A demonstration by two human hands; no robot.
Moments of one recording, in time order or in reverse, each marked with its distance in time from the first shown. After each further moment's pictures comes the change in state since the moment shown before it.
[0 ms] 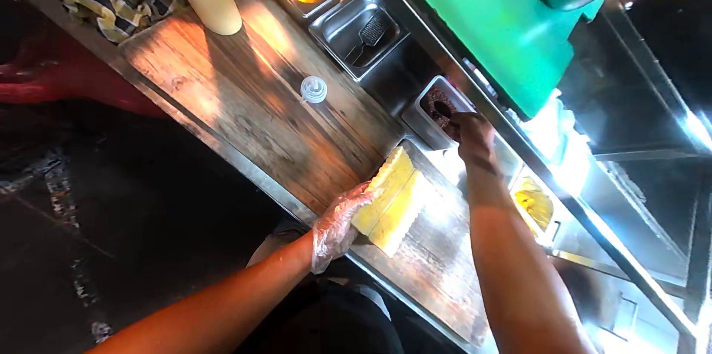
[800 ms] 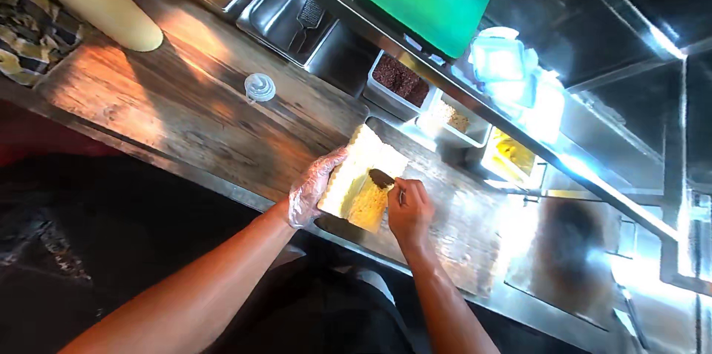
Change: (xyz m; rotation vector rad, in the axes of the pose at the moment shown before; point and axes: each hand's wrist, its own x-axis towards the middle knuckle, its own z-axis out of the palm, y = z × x) left_hand 0.030 0.038 0.019 0.108 -0.083 -0.087; right_hand -0.220 0.118 -0.006 -0.480 0.287 -0.721
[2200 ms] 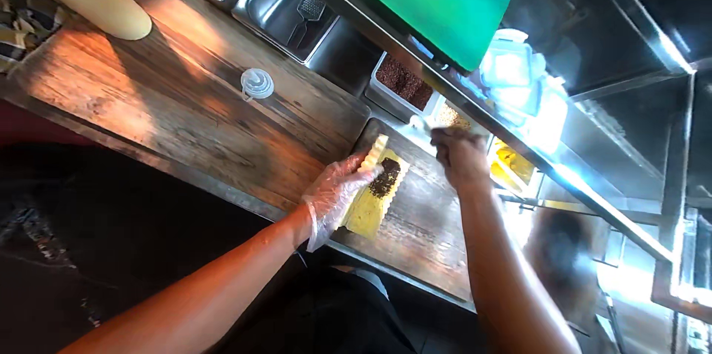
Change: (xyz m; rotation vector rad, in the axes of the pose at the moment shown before) left_hand -0.007 0.011 0.040 0.415 0.102 0.058; right_hand 0.160 0.037 -0.031 0.648 -0.295 0.777
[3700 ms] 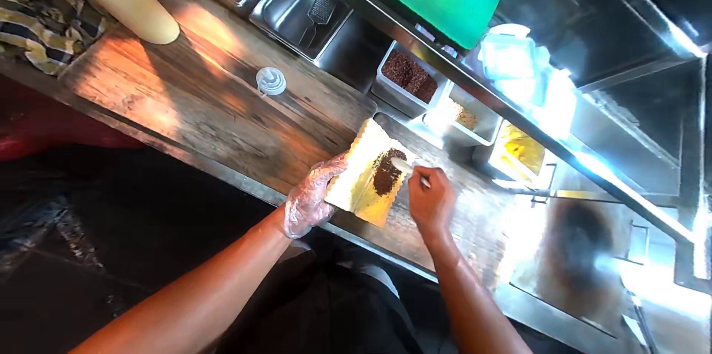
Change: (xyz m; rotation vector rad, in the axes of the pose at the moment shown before) left_hand -0.015 -0.040 -0.034 -0.470 -0.034 -0.010; right_hand -0.109 0.086 0.029 -0.628 0.162 -0.510
